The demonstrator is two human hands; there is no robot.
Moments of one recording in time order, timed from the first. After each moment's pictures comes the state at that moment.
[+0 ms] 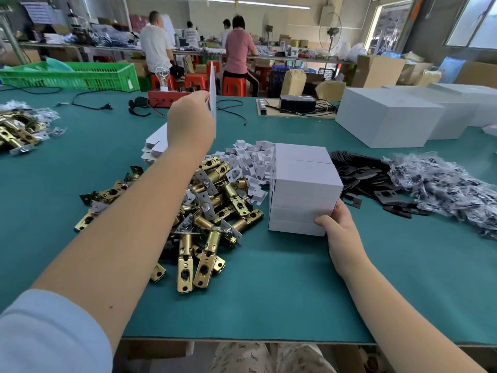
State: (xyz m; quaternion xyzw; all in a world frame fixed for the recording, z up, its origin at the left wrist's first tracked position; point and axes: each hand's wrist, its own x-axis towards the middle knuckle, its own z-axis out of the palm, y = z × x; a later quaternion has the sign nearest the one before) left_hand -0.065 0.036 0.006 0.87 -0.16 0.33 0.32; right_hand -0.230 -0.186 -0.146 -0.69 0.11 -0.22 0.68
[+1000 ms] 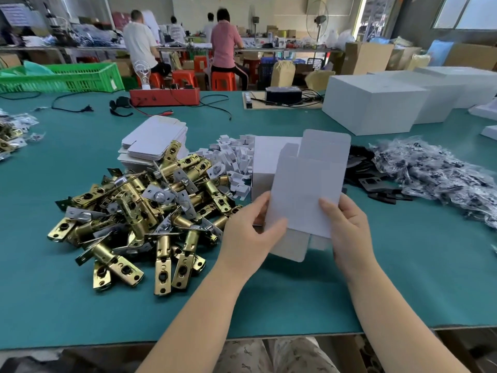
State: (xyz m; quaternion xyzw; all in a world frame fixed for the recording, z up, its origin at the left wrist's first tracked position) left_hand -0.213 -0.022 -0.120 0.74 -0.29 0.00 0.61; right_hand -0.262 -0.187 -0.123 -0.62 0.06 -0.31 0.72
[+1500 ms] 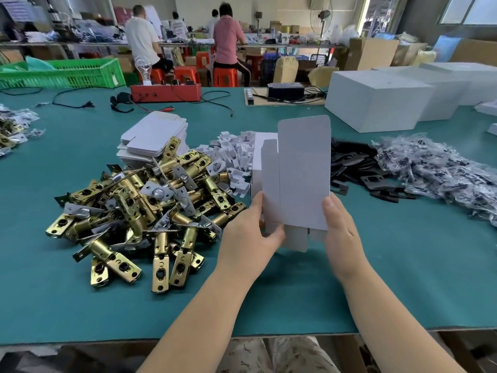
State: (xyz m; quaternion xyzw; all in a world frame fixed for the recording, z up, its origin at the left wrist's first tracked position) left_hand -0.215 -0.028 -0.129 0.83 -0.28 0.13 0.46; right_hand -0.268 -0.175 -0.125 -0.69 0.01 -0.25 0.68
